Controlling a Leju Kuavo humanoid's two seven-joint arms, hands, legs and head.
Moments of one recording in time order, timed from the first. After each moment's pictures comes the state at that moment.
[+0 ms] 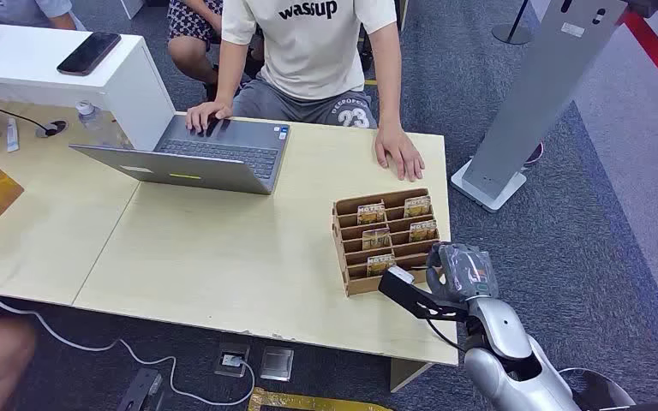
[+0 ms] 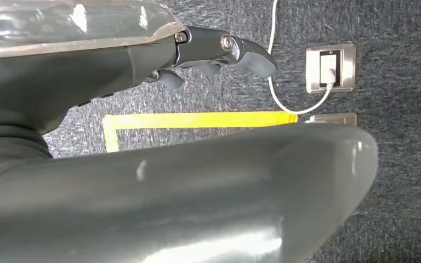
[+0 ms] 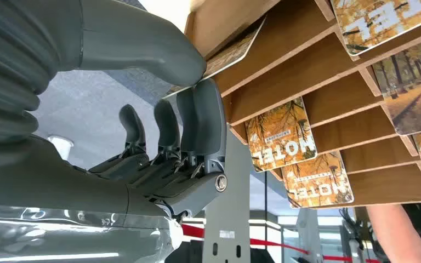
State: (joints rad) left arm -0.11 0.16 -1.05 -0.21 1.26 0.06 -0.38; right arm -0.36 -0.28 0.77 -1.37 0.87 -0.06 0.42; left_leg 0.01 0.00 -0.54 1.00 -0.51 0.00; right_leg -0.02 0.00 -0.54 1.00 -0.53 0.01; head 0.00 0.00
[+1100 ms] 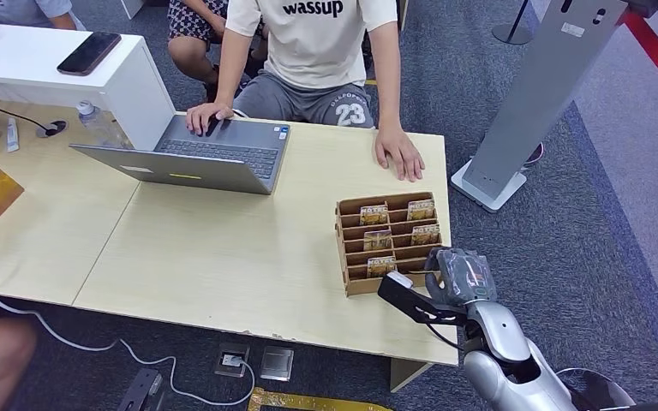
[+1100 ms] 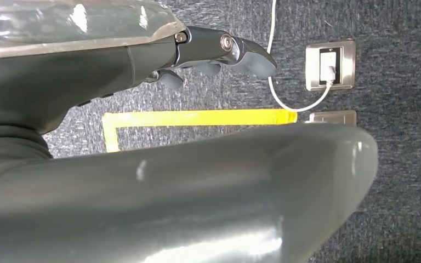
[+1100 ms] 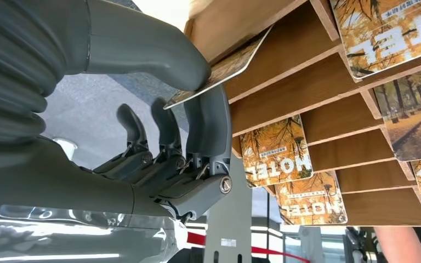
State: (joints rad) left arm -0.11 0.16 -1.05 -0.21 1.26 0.05 -0.38; right arm -0.36 -0.28 0.77 -1.35 0.87 -0.05 0.41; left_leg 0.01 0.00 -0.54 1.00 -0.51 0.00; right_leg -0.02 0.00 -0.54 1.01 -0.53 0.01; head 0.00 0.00
